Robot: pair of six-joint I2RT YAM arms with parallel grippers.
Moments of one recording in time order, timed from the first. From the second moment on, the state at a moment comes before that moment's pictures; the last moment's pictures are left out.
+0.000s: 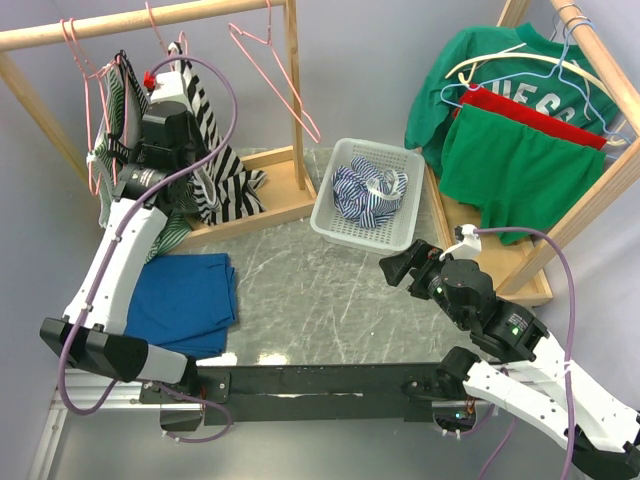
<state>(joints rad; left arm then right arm) -0.26 1.39 1.66 -0.56 -0.41 -0.23 0.80 0.57 0.79 -0.66 0.40 0.88</state>
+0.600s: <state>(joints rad) -0.26 1.30 1.72 -0.56 -0.29 -0.20 0.80 0.58 0.79 -0.66 0.37 0.88</state>
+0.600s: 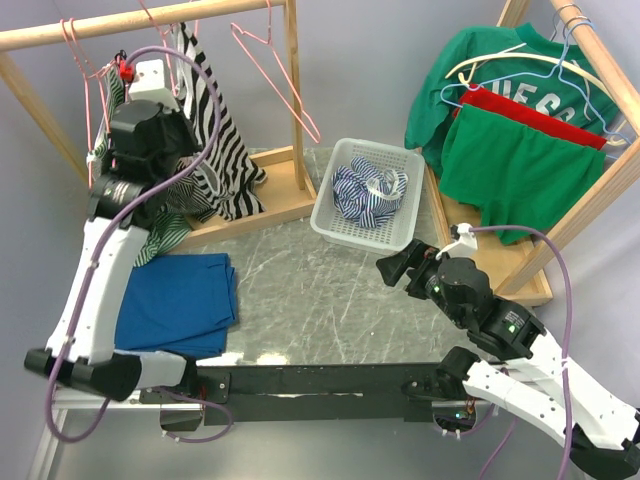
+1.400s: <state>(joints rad) -0.26 1.00 1.74 -0.88 0.07 -0.17 0.80 0.61 0.79 -0.65 0.36 0.88</state>
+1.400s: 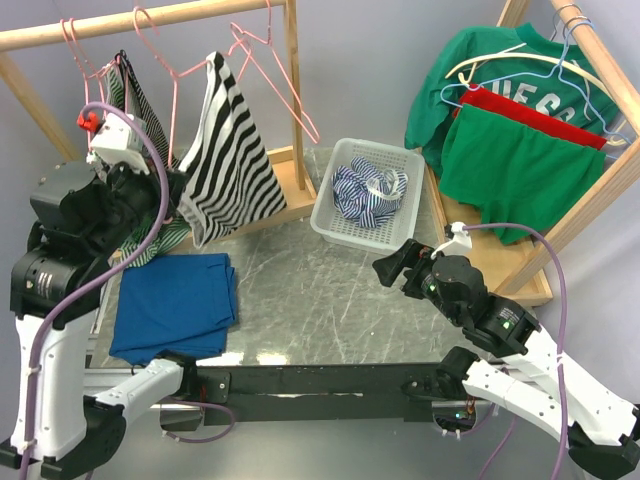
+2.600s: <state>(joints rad) -0.39 0.88 1.40 -1.04 0.74 -0.07 0.80 0.60 0.95 -0.69 0.37 0.81</state>
